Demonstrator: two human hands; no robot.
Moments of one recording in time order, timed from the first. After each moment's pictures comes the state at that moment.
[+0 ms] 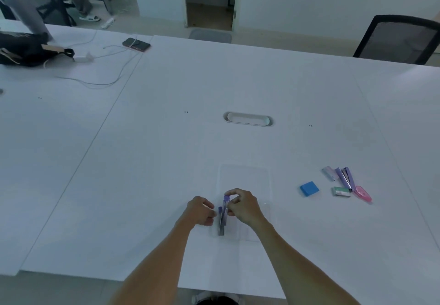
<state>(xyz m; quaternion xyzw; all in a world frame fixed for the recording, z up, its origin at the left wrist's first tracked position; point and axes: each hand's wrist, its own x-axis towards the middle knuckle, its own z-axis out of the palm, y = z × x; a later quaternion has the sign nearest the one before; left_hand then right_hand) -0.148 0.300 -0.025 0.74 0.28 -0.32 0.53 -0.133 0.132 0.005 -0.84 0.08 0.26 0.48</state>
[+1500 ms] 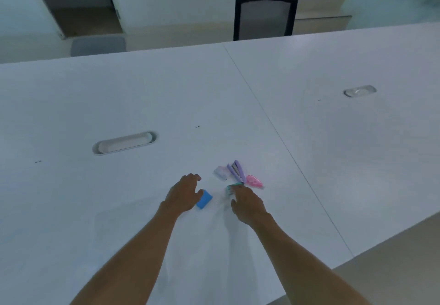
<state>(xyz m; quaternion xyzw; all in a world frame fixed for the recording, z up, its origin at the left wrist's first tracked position) 0.002 -0.007 -0.013 0.93 -0.17 -0.23 0.23 -0.083 -0.201 -0.013 -0.95 0.14 0.18 0.22</state>
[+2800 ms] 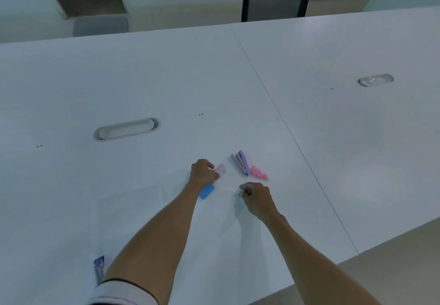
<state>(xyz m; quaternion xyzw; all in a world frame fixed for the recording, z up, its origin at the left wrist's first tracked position) 0.024 -0.048 -0.021 0.86 0.07 -0.29 0.41 -0.095 -0.209 -0.023 -0.89 0.23 0.14 0.36</state>
